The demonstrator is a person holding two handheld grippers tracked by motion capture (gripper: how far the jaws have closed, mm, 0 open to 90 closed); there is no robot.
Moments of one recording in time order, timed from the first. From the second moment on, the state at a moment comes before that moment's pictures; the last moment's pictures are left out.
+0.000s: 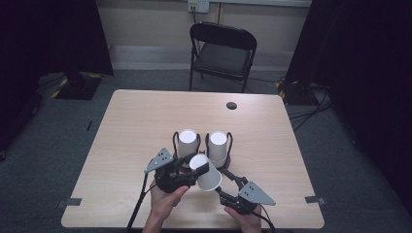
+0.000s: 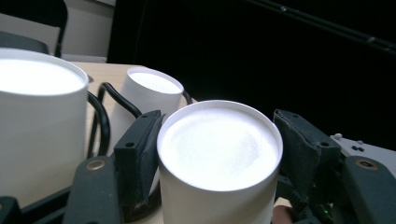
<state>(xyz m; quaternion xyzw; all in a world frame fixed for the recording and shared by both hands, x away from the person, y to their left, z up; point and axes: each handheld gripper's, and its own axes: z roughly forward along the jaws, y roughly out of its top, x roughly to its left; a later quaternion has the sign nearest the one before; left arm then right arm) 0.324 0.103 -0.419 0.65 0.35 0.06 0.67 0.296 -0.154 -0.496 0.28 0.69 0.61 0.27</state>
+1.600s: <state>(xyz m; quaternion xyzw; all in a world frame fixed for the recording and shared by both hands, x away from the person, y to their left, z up) 0.328 0.095 -0.432 0.64 0.36 0.00 0.68 0.292 -0.152 -0.497 0.23 0.67 0.64 0.31</state>
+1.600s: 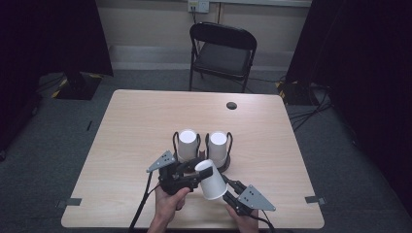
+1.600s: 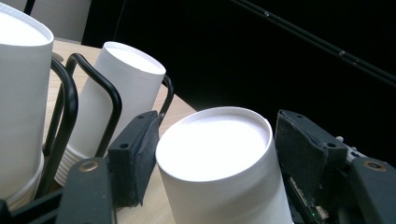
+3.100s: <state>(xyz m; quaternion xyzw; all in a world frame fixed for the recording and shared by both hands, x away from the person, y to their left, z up) 0.323 0.110 -0.434 0.69 0.31 0.14 0.64 0.298 -0.162 -0.486 0.29 0.71 0.60 0.24</state>
